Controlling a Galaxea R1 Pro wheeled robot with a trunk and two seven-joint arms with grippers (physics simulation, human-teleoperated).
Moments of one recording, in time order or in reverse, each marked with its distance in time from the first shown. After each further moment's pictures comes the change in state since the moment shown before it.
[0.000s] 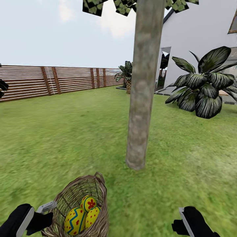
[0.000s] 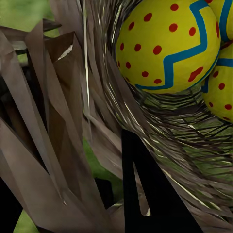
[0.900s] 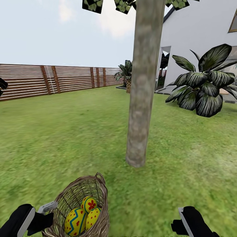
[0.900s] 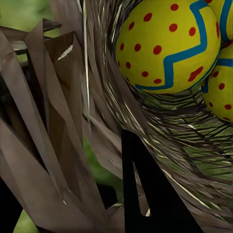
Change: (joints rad) left arm 0.000 -0.007 -0.001 0.002 -0.014 0.000 0.000; right arm 0.000 0.002 0.009 0.000 0.001 0.000 0.000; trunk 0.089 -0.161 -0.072
